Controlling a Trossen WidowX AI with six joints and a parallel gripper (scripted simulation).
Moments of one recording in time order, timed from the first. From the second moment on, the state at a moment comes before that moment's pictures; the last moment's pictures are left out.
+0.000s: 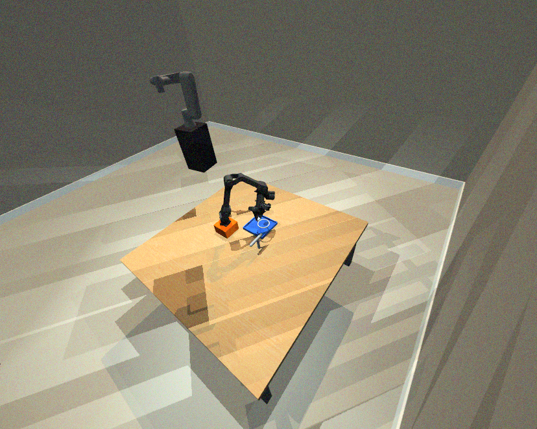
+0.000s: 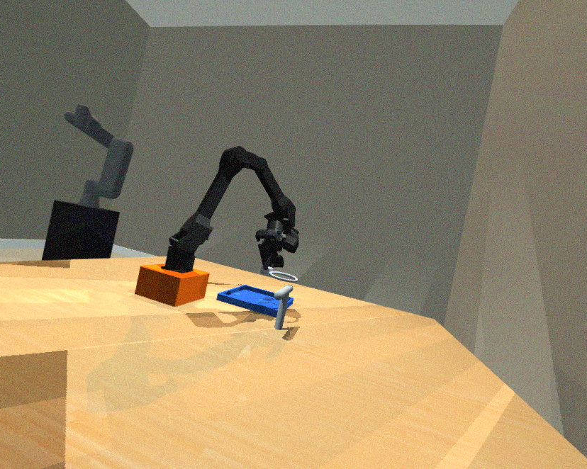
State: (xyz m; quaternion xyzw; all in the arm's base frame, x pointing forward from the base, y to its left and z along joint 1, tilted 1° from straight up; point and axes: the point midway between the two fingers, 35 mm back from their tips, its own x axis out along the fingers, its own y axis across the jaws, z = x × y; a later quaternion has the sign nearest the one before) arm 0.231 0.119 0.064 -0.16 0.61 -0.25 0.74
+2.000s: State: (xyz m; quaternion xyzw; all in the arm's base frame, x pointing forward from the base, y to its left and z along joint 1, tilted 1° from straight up) arm 0.177 0.174 0.093 -0.18 0.60 -0.28 0.73
